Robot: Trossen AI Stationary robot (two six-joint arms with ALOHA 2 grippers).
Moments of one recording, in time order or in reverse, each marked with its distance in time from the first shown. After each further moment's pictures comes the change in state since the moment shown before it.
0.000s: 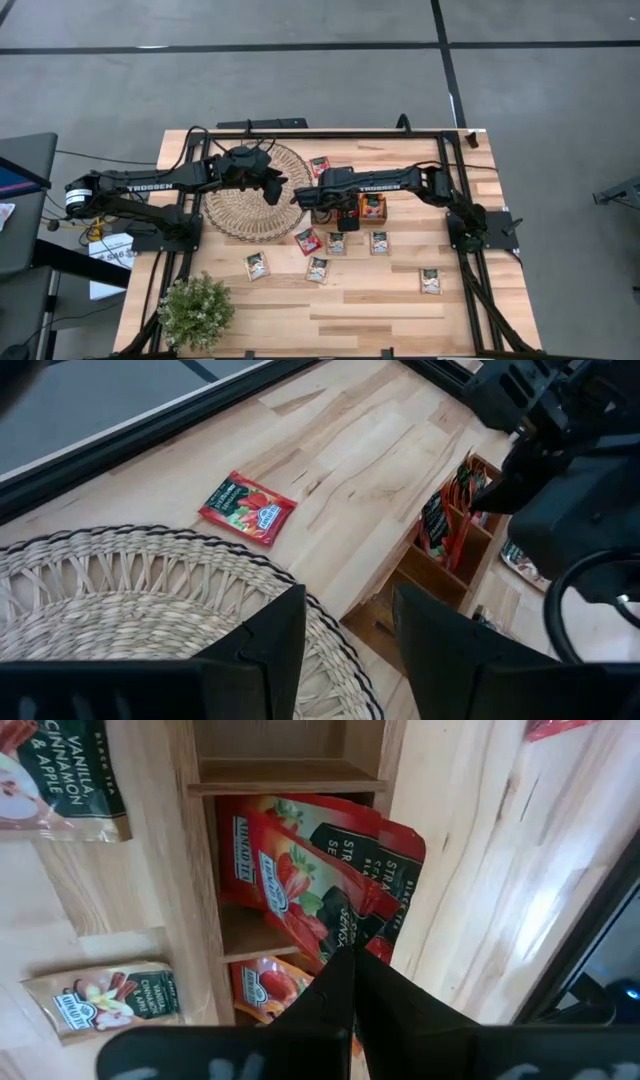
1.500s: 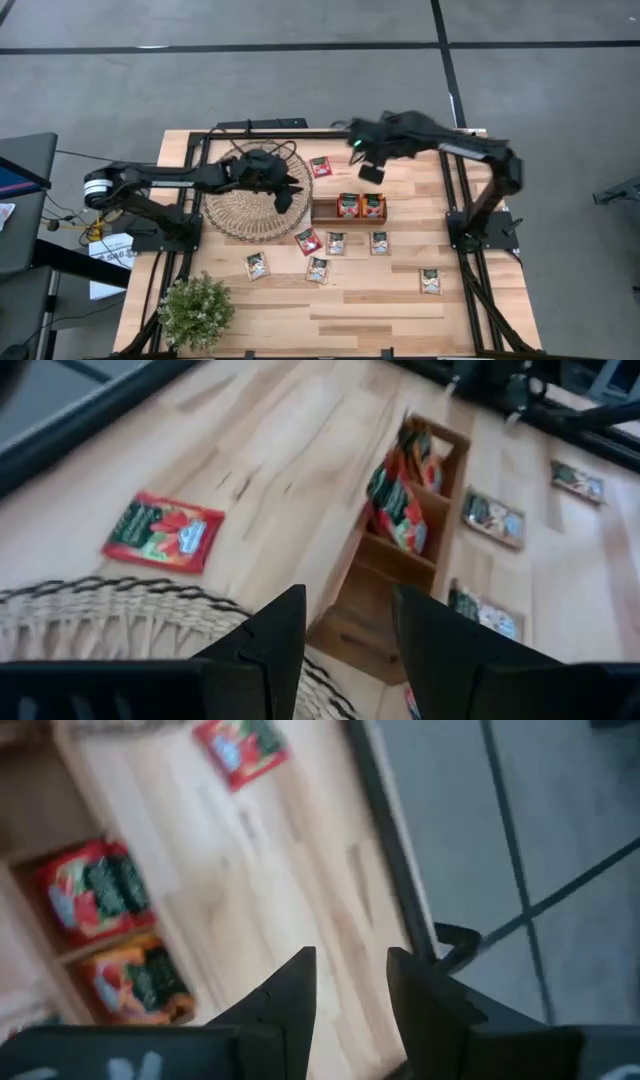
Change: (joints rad) left arm 0.000 0.193 0.001 0.213 0.166 0.179; right arm -0.212 -0.546 -0.198 0.176 0.142 0.042
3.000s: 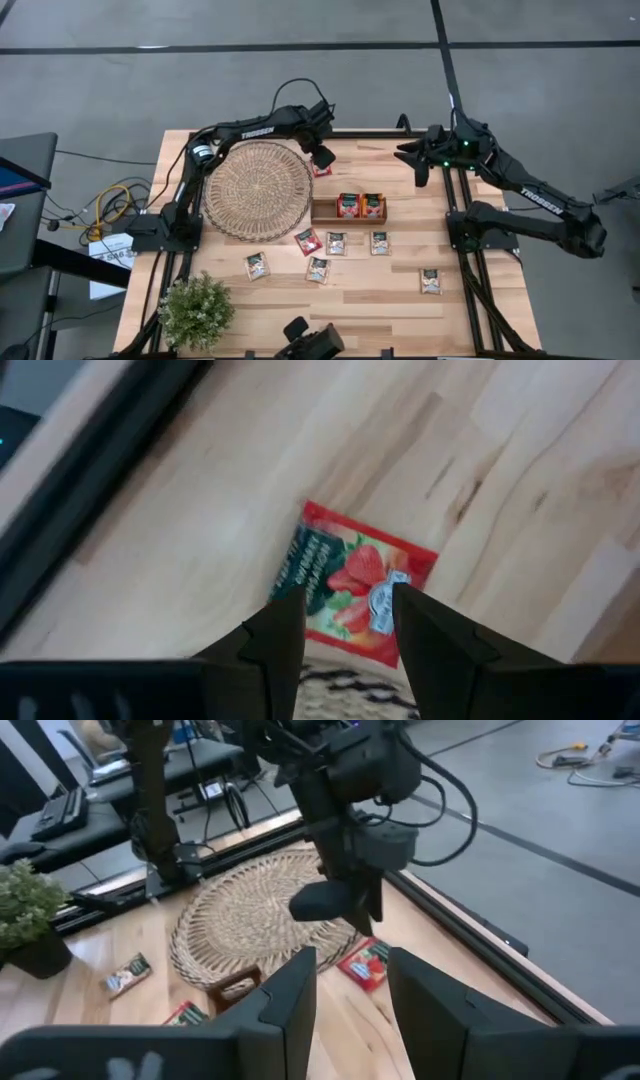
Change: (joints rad) left arm 0.245 0.888 1.140 -0.889 0.016 0.135; right arm -0.424 -0.970 -1.098 1.092 -0.774 0.090
